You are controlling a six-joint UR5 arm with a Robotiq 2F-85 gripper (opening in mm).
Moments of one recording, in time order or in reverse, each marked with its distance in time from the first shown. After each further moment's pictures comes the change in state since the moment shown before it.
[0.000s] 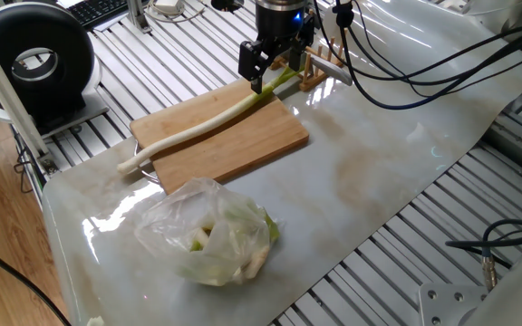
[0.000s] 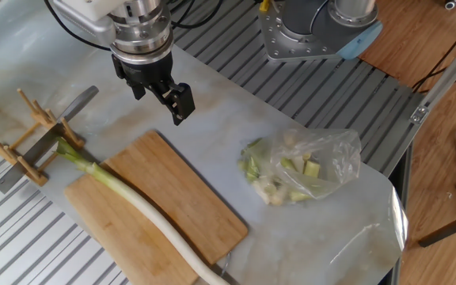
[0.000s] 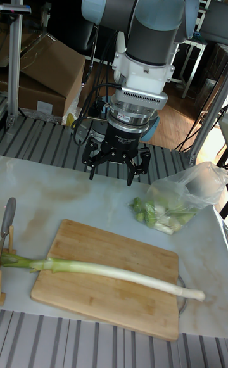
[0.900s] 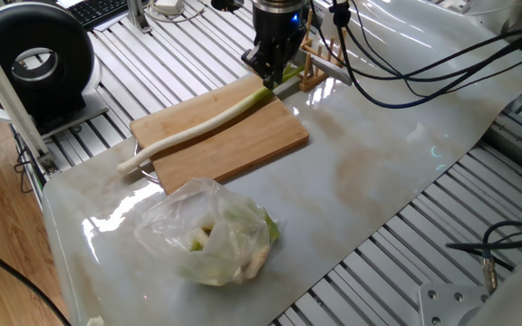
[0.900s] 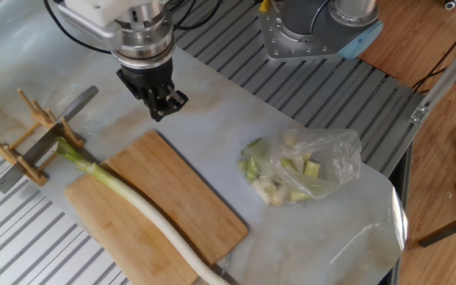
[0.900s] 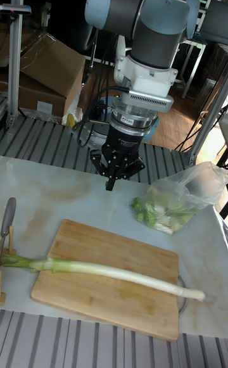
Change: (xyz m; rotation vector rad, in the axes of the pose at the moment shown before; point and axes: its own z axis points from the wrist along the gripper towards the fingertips) arm -0.010 0.000 0.005 0.031 -0.031 -0.067
